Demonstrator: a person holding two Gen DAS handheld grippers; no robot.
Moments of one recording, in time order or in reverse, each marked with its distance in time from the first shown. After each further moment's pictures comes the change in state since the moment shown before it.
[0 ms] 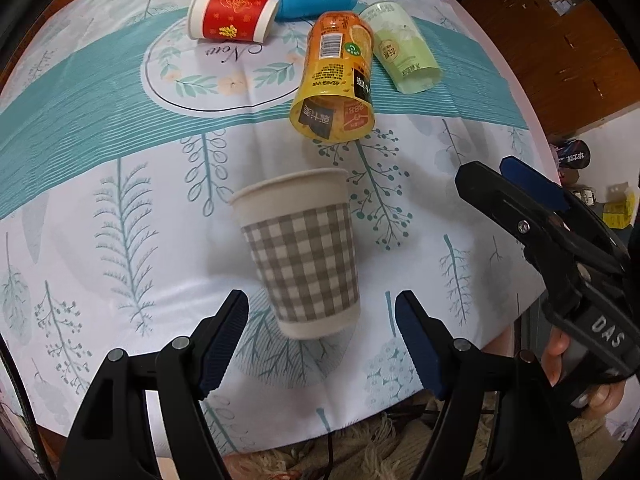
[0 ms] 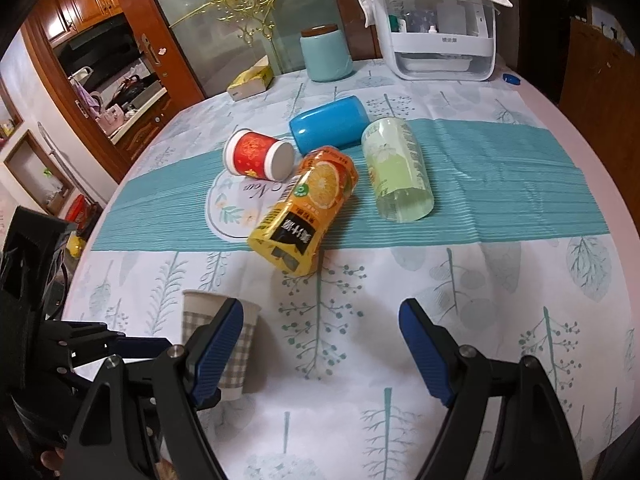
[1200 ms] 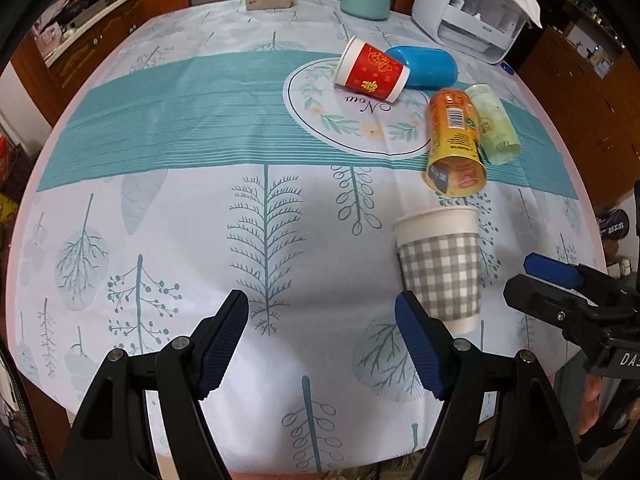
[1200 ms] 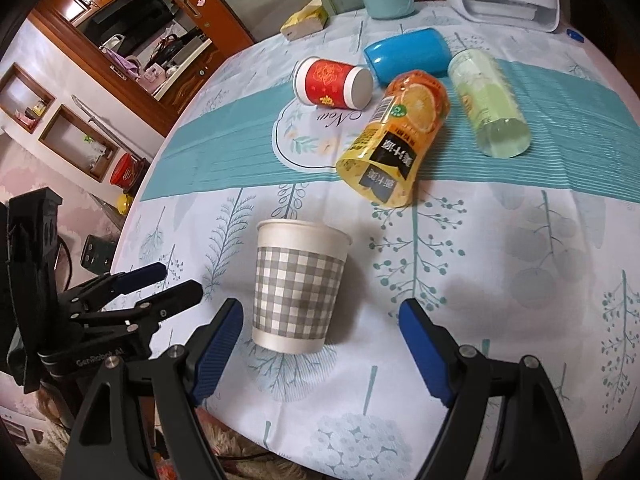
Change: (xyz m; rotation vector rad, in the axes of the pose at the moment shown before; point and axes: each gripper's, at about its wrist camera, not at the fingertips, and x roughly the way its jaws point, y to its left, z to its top) left arm -0.032 0.074 -0.040 -0.170 -0.256 0.175; right arm 0.029 0.038 -0.017 -0.019 0.219 0.209
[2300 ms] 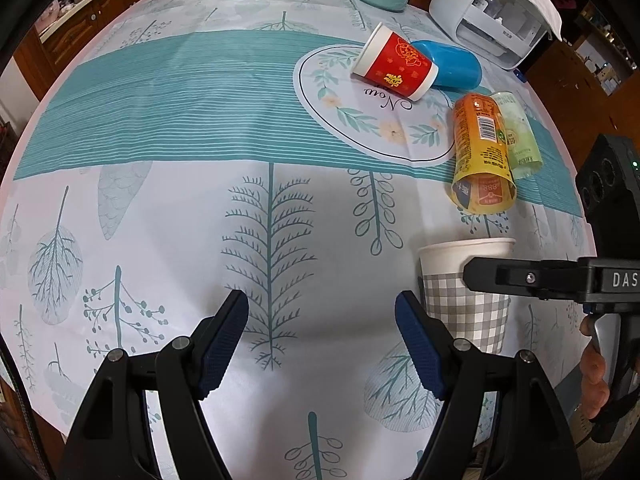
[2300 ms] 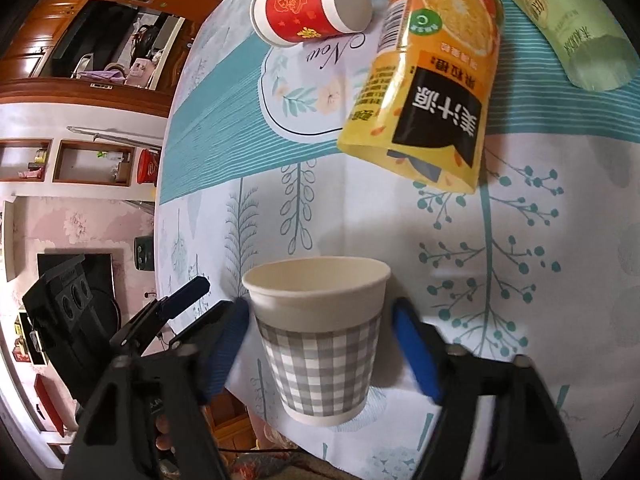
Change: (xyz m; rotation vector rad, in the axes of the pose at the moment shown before) left arm 0.036 0.016 0.021 -0.057 0.043 -0.047; right arm 0.079 -0.023 0.045 0.217 0.289 0.239
